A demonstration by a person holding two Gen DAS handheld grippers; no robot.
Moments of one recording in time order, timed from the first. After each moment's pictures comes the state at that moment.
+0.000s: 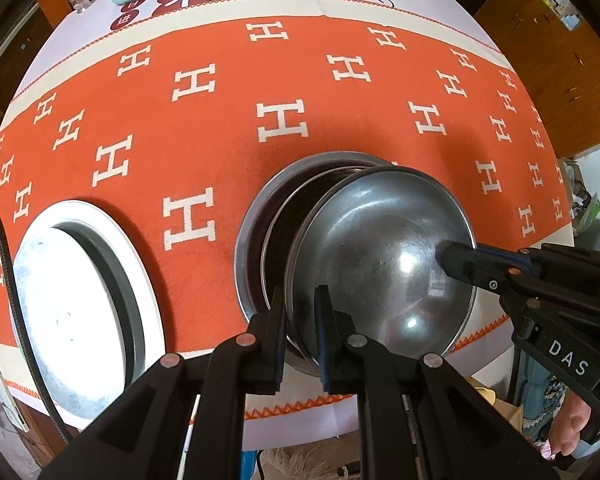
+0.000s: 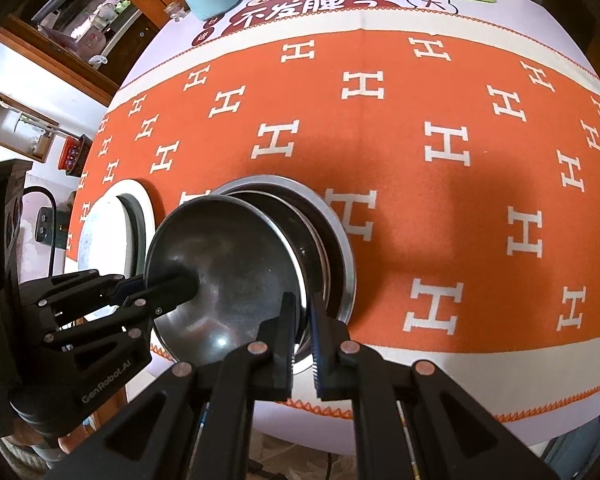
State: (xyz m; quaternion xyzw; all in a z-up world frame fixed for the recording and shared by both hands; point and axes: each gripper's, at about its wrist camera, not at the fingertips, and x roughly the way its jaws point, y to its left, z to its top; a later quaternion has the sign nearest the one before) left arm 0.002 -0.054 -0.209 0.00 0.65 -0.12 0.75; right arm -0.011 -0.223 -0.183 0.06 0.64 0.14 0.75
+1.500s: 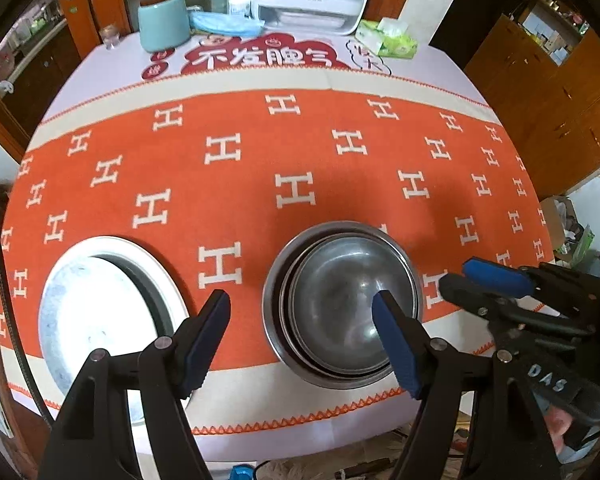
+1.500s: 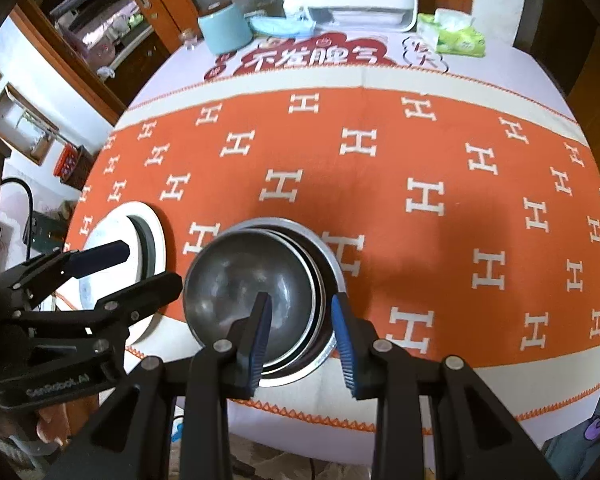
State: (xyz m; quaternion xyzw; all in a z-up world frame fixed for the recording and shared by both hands) left arm -0.009 -0.033 -0.143 -0.03 0.57 -0.11 0.82; right arm -0.023 -0.216 -0.133 0.03 0.58 0.13 0.81
